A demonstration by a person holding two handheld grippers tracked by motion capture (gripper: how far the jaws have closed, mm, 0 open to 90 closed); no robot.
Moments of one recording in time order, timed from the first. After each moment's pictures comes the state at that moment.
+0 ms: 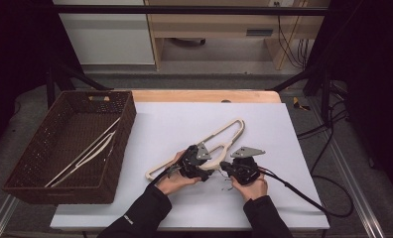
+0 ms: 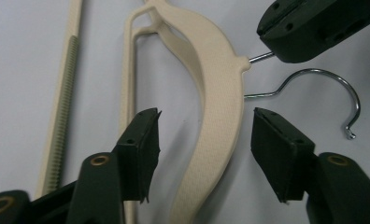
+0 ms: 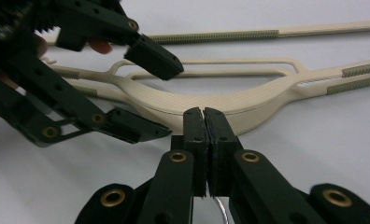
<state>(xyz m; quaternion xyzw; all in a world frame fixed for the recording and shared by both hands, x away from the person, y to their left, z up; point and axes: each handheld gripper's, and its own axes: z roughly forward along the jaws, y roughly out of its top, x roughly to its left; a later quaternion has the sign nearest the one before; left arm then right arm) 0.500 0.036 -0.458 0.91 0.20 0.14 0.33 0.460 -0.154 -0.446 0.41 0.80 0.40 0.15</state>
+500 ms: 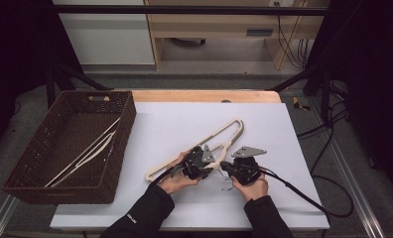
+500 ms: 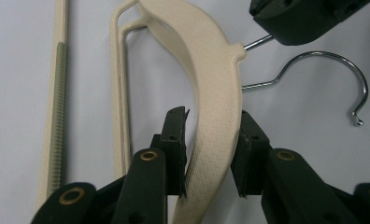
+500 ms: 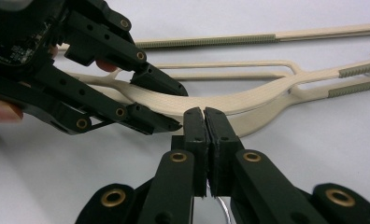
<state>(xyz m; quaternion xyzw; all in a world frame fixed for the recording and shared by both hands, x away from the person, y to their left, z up) 0.496 0.029 -0.457 0.92 0.17 0.15 0.31 0.459 -0.155 -0.442 0.41 0.80 0.41 0.15</state>
